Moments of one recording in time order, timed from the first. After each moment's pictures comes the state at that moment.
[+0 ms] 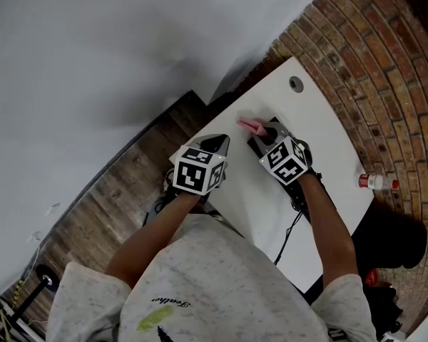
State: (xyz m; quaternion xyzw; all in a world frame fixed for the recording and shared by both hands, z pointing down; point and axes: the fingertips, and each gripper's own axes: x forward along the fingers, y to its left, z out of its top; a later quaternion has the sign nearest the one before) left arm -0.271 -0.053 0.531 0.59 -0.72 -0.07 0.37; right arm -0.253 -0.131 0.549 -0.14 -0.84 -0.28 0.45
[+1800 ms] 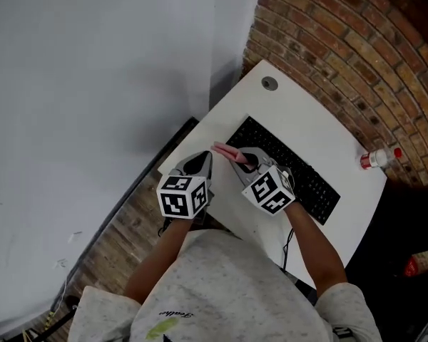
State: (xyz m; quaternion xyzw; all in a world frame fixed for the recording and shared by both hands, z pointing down) left arm -0.218 -0.039 0.482 0.55 -0.77 -0.05 0.31; right arm -0.181 -0.070 0.480 -0.13 -0.93 -0.19 0.29
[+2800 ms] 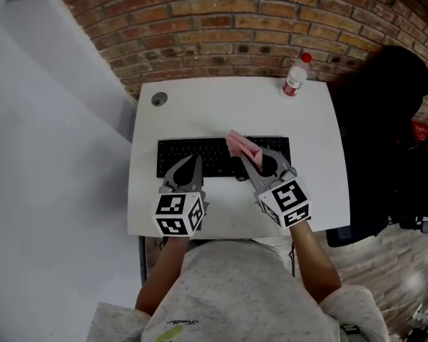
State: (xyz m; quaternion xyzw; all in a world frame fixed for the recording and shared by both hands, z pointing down) left arm -0.060 -0.171 0.416 0.77 -0.61 0.07 0.18; right arm 0.043 -0.189 0.390 0.30 -0.94 0.03 0.14
